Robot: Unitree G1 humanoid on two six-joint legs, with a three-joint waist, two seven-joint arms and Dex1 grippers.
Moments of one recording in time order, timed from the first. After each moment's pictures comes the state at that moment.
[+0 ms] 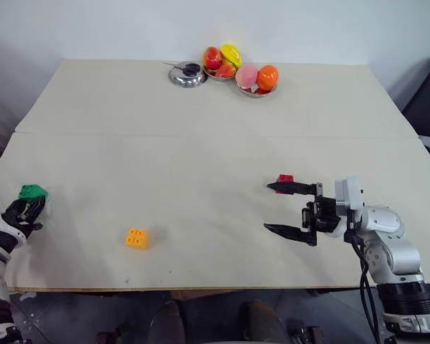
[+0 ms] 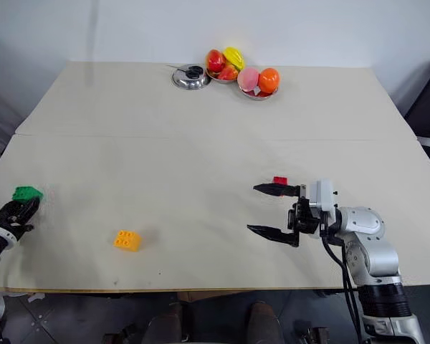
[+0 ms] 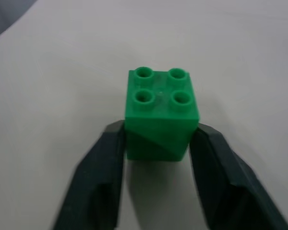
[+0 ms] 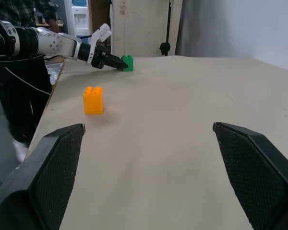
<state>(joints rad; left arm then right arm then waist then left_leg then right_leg) -0.19 0.74 0.62 0.57 -0.43 0.14 -0.55 -0.23 -0.57 -0.08 -0.07 0.60 0.04 1.32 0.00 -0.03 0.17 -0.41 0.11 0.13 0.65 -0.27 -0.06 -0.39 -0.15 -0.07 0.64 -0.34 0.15</state>
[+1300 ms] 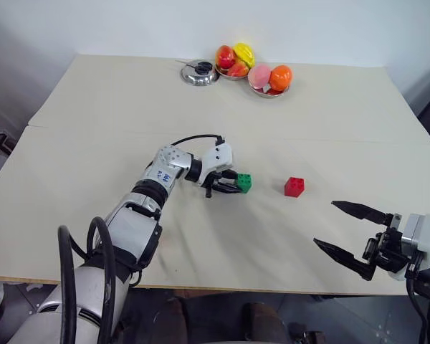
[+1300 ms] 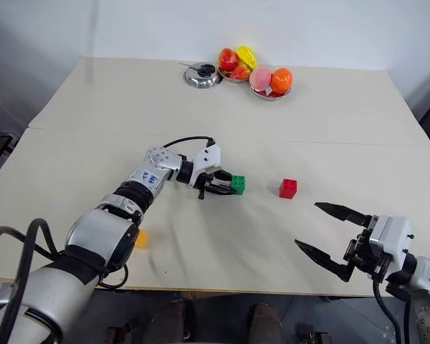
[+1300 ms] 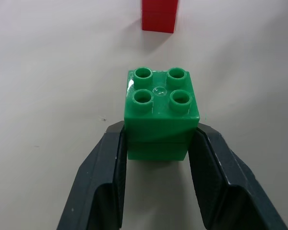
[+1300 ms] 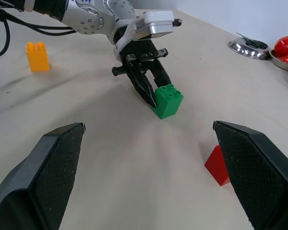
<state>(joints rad) -1.20 0.18 -0.21 1.30 0.07 -0.24 -1.13 0.31 -0.67 -0.46 -0.43 0.65 0.04 1.09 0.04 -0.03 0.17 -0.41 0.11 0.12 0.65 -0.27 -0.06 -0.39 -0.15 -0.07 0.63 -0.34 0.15</state>
